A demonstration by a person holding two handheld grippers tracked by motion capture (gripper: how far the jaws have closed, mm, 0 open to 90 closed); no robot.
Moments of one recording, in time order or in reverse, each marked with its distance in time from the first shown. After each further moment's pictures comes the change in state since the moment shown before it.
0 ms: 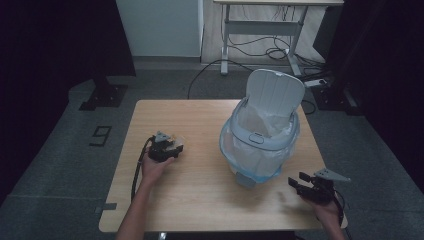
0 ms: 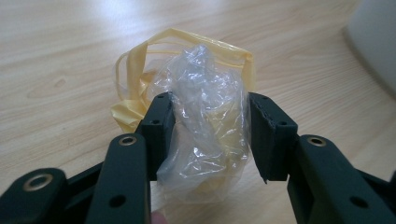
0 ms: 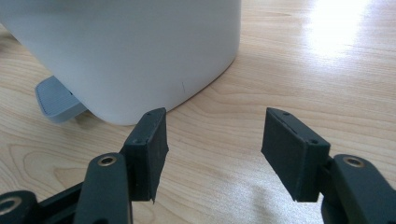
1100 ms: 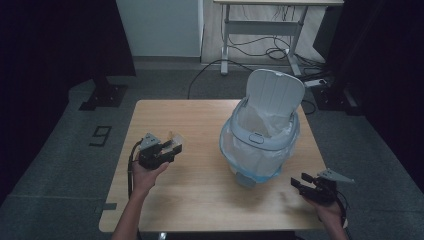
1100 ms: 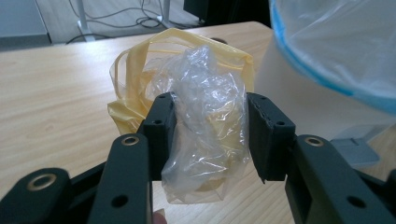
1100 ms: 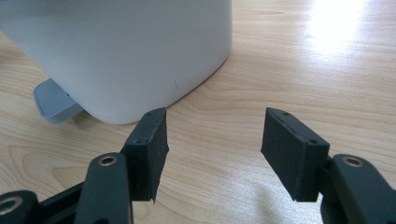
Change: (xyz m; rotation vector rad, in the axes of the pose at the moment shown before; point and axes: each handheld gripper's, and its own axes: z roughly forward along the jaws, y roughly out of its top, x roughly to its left) left arm -0.044 0.021 -0.084 -0.191 -0.082 -0.012; right arm -0.007 -0.003 -0.004 -0.007 0.000 0.025
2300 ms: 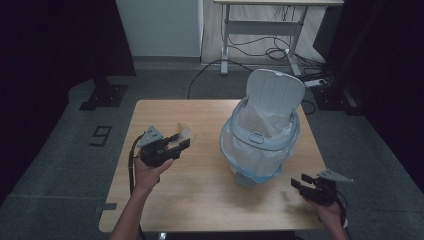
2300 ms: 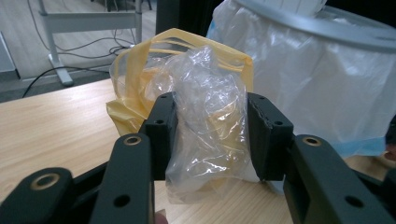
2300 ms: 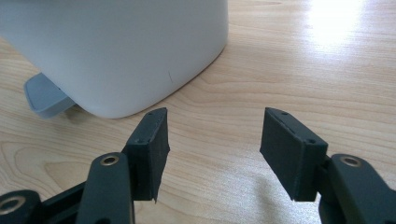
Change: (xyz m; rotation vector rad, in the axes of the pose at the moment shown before) left arm -0.038 0.043 -0.025 -0.091 -0.119 0.044; right arm -0.003 -0.003 0.003 0.023 -0.007 0.005
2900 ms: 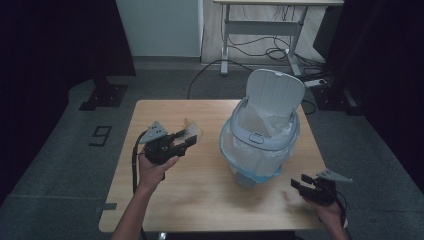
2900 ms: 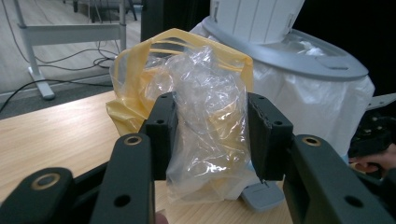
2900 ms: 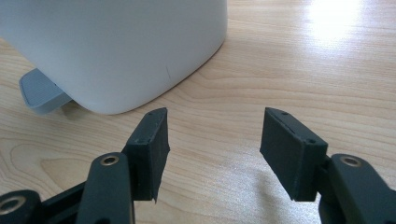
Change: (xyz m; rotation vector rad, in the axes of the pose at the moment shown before) left arm -0.016 0.019 0.003 -0.034 -0.057 0.007; right arm -0.001 -0.001 0.001 0.013 0.000 0.001
